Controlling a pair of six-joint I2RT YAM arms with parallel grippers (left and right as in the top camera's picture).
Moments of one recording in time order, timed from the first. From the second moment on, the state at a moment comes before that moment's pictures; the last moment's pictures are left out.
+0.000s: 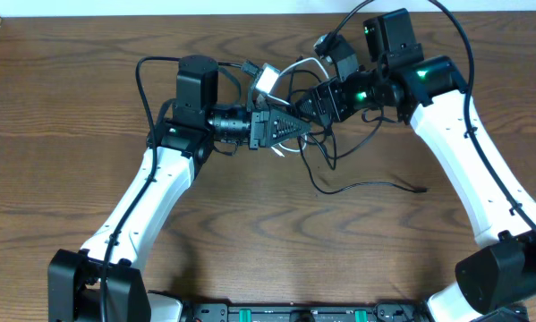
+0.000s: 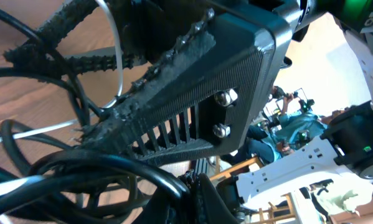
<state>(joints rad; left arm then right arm) -0.27 1.53 1.09 -0.09 1.28 -0.39 0.35 1.74 1.67 -0.88 -0.60 -0.03</state>
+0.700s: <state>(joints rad) -0.28 1.53 1.09 -0.10 1.31 -0.40 0.35 1.74 1.66 -0.75 -0.52 0.33</state>
